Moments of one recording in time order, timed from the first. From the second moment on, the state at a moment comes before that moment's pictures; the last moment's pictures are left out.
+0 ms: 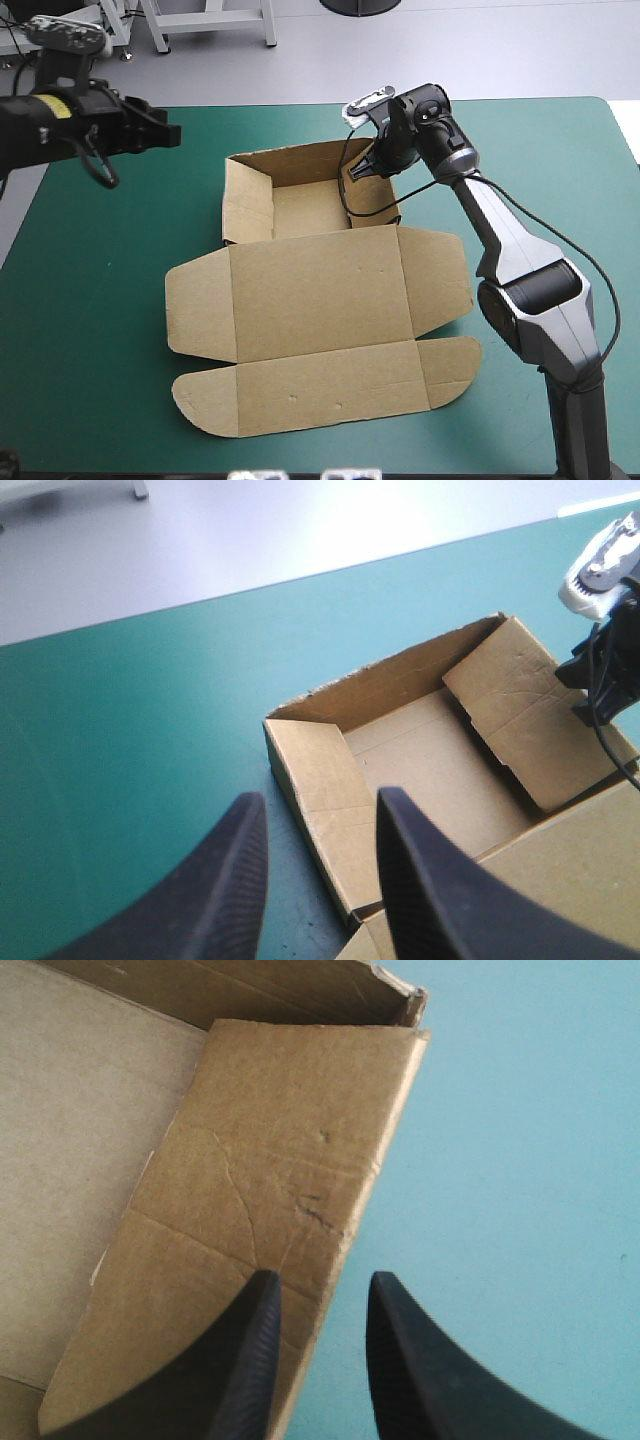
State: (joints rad) left arm -0.20 1.38 -1.98 -0.13 1.25 0.05; right arm 0.44 2.18 -2.31 -0.09 1.24 -0.10
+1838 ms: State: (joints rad) left arm -0.20 0.86 -1.44 0.14 1.25 0.05; right arm 0.34 2.02 -2.31 -0.22 1.24 -0.07
